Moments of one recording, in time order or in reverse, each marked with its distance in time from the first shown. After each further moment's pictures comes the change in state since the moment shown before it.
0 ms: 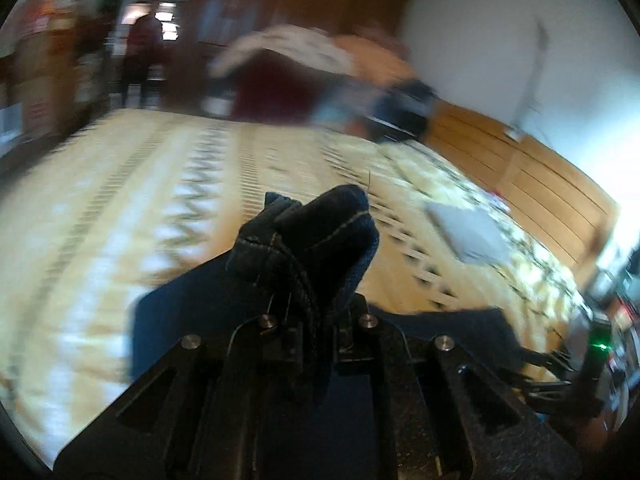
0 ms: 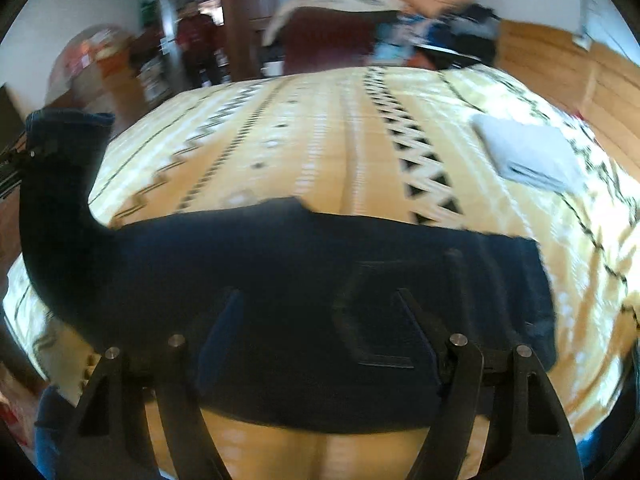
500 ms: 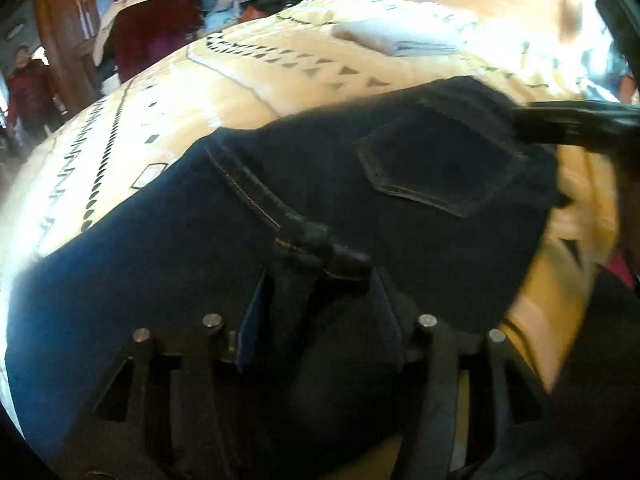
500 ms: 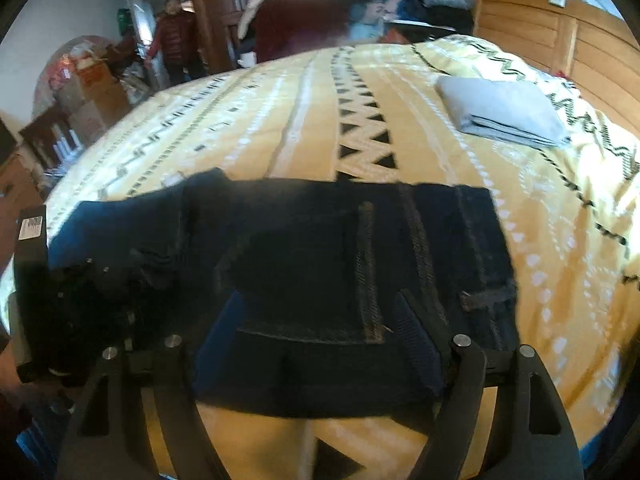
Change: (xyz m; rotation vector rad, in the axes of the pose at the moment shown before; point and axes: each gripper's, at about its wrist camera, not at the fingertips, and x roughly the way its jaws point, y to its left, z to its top) left arm 0.090 -0.105 -0.163 0.451 0.372 0.007; right arm 0.017 -0.099 -0.034 0.043 0.034 0.056
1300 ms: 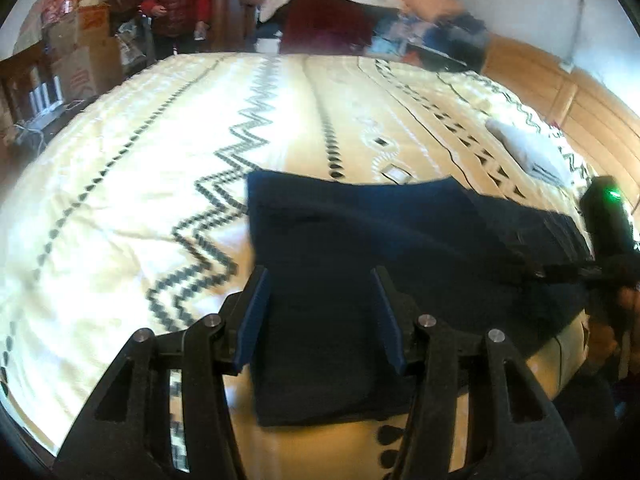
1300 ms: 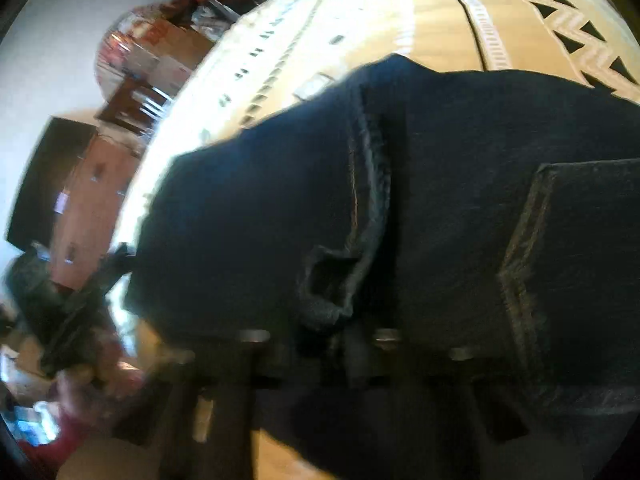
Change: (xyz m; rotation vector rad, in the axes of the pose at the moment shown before) left arm -0.105 0.149 -0.067 -0.499 -0.132 0.225; right arm 0.118 0.119 0.020 0.105 0.372 0.508
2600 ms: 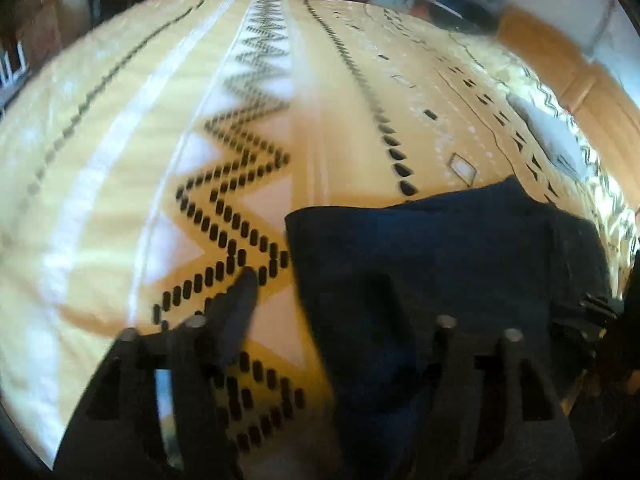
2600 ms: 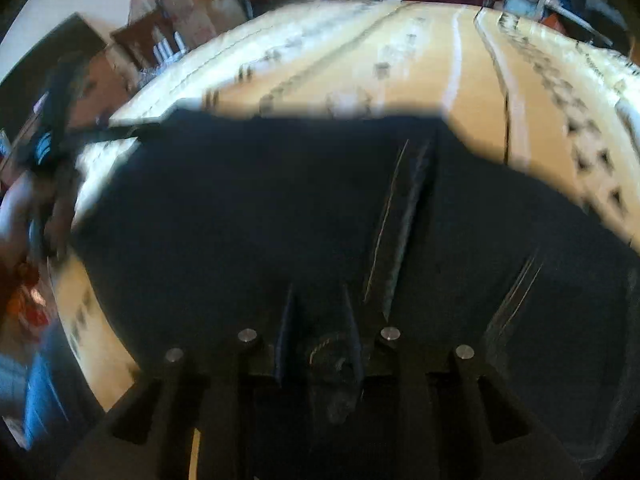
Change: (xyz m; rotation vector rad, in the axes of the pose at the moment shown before) left arm 0.119 0.068 0.047 -0.071 0.221 -0.121; right arm 0.024 0.045 -0.014 -0.381 -0.067 -0.246
